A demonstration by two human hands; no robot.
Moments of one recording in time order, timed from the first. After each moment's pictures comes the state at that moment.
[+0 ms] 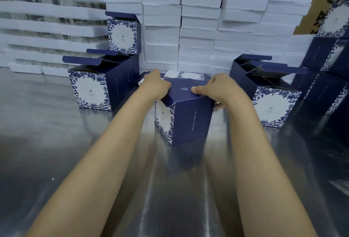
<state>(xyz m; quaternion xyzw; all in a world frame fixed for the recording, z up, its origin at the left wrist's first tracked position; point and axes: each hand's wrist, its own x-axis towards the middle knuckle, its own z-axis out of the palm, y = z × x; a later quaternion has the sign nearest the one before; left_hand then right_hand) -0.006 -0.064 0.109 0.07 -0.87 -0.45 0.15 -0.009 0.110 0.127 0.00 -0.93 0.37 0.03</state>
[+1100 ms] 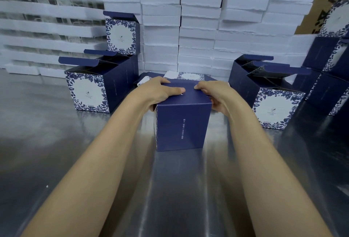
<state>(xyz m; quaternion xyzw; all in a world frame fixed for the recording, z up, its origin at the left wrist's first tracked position) -0.006 -0.069 0.104 0.07 -0.85 -0.52 0.02 -0.045 0.108 0.104 -0.01 -0.77 0.63 -0.06</state>
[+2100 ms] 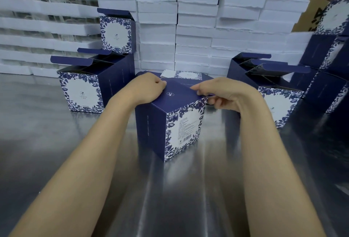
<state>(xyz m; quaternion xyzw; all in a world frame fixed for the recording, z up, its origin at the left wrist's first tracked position) -0.008 -0.084 0.114 -0.03 -0.96 -0.28 0.10 -0.042 0.125 0.120 0.04 -0.83 0.54 -0.13</state>
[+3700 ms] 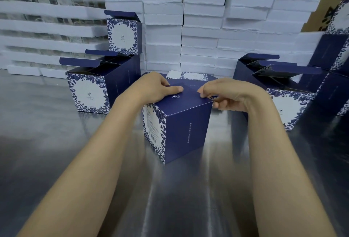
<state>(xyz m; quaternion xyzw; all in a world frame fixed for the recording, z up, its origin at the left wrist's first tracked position) -0.014 -0.091 0.113 -0.03 -0.95 -0.30 0.09 -0.040 0.122 0.125 0.07 -0.84 0.52 -0.17</state>
